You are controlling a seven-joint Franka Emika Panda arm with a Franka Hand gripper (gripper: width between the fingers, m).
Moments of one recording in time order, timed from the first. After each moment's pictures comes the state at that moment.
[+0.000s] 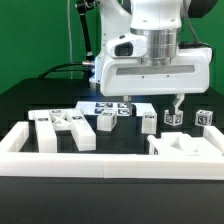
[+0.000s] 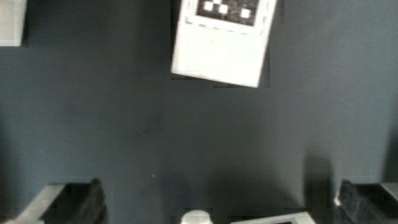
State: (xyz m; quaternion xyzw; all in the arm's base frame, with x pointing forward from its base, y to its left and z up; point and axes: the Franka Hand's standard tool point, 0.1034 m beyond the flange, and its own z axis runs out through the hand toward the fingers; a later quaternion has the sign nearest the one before) arm 0.508 0.041 0.049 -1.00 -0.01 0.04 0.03
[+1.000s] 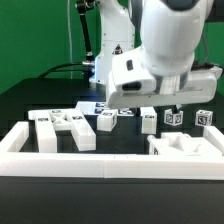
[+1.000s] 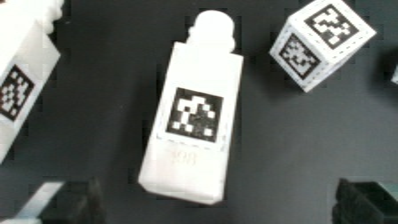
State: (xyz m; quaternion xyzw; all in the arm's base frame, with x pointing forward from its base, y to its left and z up) arm 0.481 0.051 0.039 -0.93 -0.03 0.37 0.04
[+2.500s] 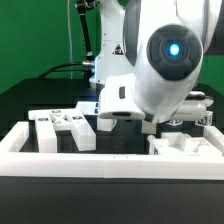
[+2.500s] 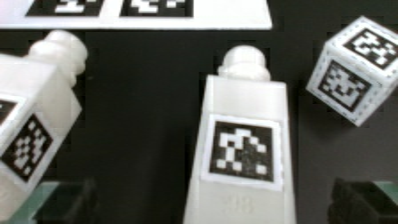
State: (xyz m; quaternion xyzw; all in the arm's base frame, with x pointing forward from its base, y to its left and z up) arm 0.468 0.036 0.015 -0.88 0.01 0.47 0.01
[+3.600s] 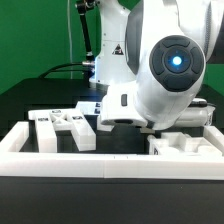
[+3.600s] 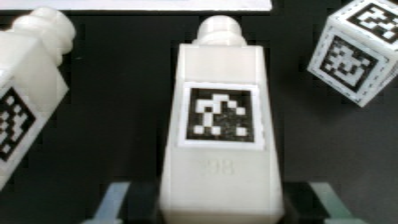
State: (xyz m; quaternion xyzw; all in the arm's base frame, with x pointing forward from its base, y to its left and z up) arm 0.472 0.040 0.007 -0.89 0.01 0.46 0.02
